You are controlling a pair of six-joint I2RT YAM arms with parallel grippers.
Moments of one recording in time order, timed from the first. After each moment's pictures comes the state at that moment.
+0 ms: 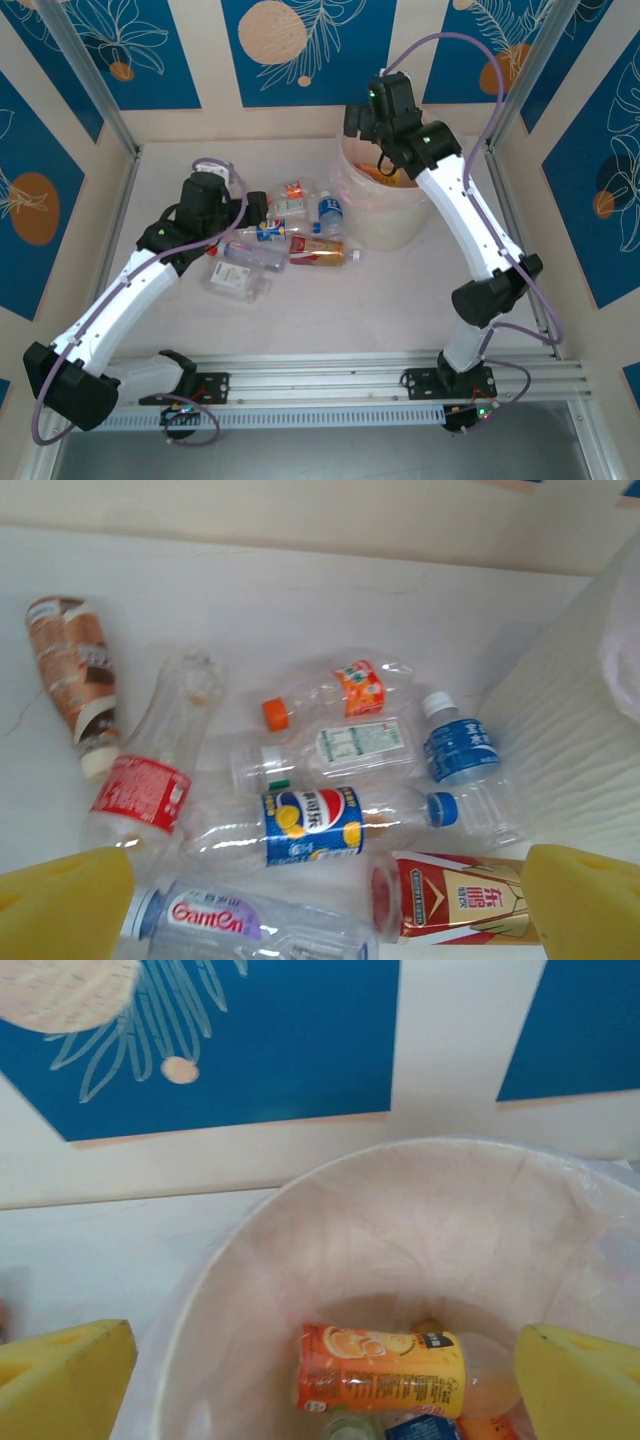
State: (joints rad) left arm -0.46 1.16 1.14 -0.58 -0.19 -0.40; right arm 0.52 1.74 2.11 -0.91 0.43 0.34
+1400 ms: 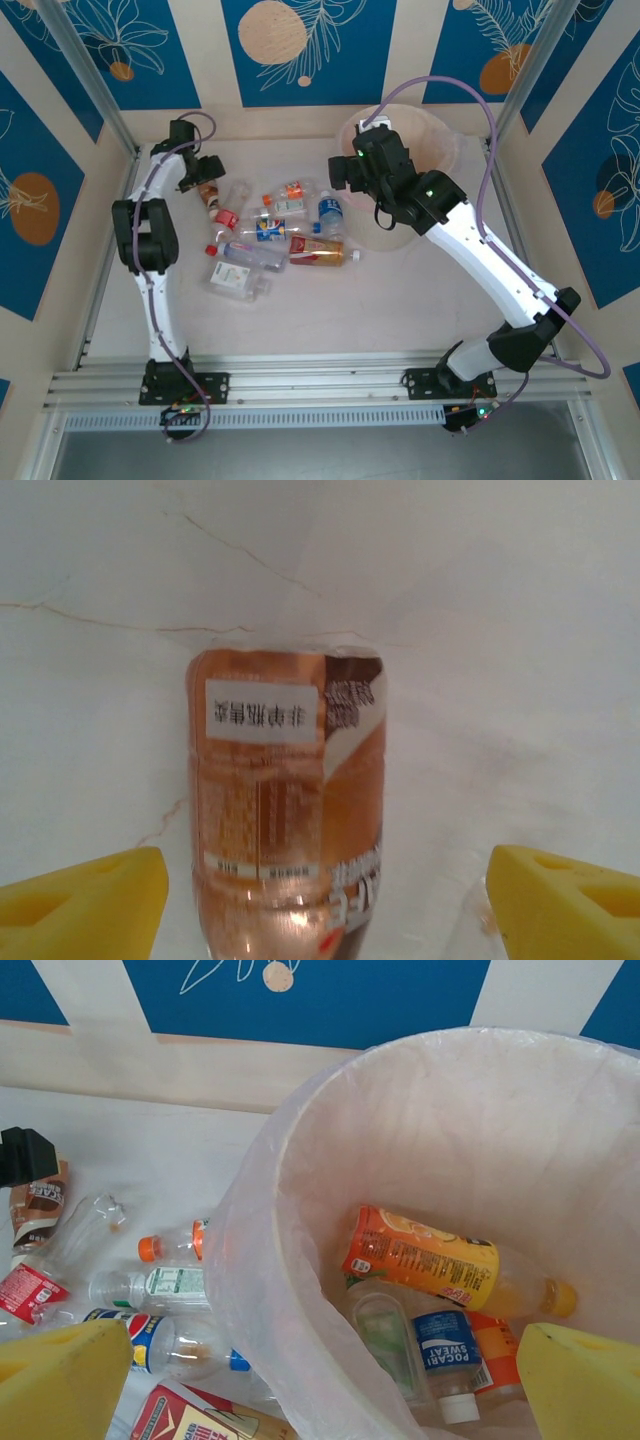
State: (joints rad) left arm 0.04 2.29 2.00 -0.76 0.05 -0.36; right arm 0.73 1.46 1.72 -0.85 0.50 0.31
